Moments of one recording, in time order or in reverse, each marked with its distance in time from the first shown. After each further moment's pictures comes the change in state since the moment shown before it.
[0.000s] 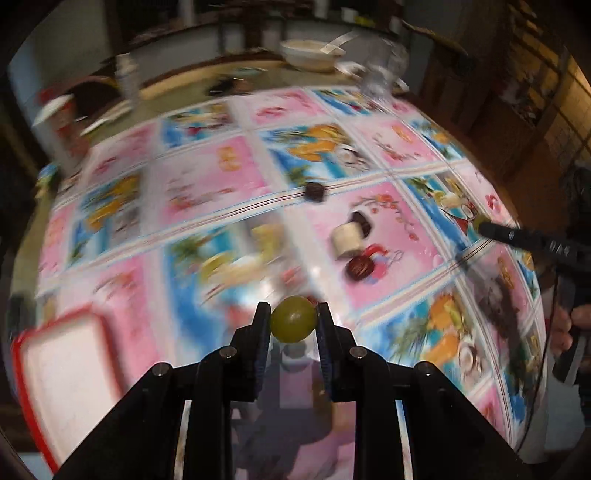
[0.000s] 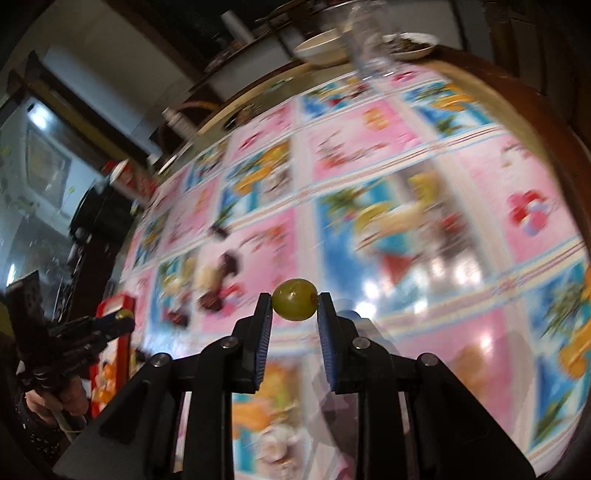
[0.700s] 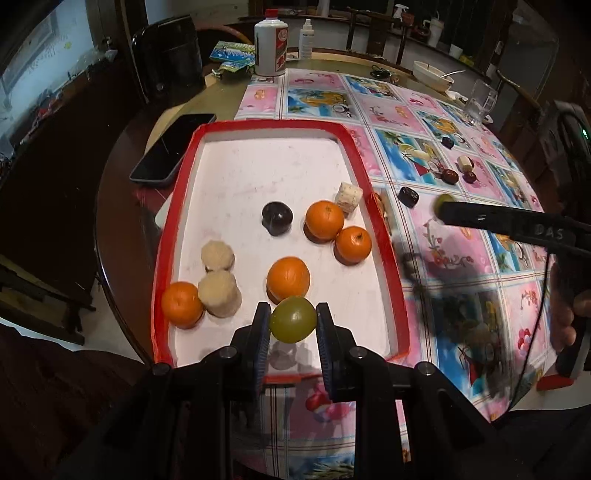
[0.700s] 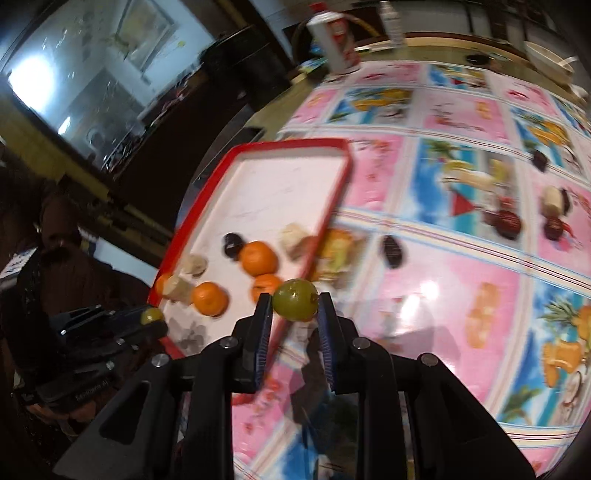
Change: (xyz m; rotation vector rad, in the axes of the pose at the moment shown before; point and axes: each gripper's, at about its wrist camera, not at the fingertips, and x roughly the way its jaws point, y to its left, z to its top) left arm -0.122 0.126 -0.205 -0.294 -0.008 0.164; right arm 0.081 0.282 -0.140 -0.451 0.260 0.175
